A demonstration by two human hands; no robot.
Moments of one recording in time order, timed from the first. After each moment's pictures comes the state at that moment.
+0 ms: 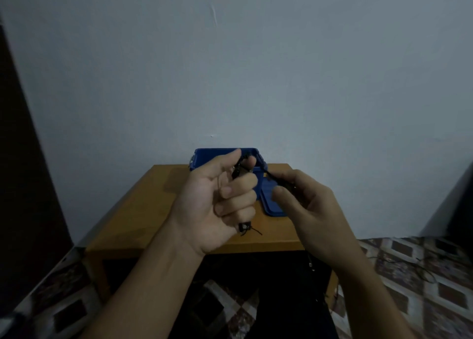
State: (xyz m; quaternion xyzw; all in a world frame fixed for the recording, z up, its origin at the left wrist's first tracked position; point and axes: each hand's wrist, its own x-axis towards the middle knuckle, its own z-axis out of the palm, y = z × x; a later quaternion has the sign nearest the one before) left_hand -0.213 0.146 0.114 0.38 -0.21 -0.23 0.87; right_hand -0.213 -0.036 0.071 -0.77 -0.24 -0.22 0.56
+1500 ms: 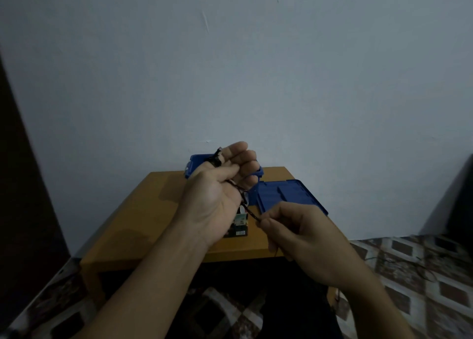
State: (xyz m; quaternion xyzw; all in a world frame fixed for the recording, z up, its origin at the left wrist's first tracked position) left_hand -0.196 0.121 0.124 0.43 -0.17 0.00 0.89; right_hand -0.233 -0.043 0.076 -0.85 -0.21 -0.10 0.46
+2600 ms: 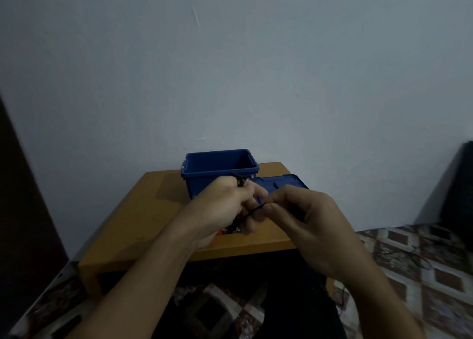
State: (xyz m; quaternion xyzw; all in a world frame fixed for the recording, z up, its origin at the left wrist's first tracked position) left_hand -0.201 0.127 0.113 0.78 -0.17 -0.08 0.60; right_hand -0.237 -0.046 0.077 -0.82 -0.24 -0.23 0.46
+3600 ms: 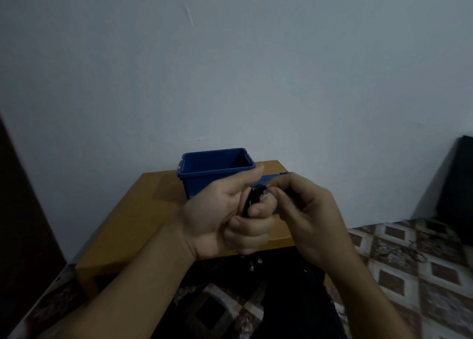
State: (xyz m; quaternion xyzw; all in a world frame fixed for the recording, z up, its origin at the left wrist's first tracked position) left_hand -0.198 0.129 0.113 0.51 -0.32 -0.44 0.67; right_hand -0.219 -0.044 0.063 -0.75 -0.24 -0.31 0.54
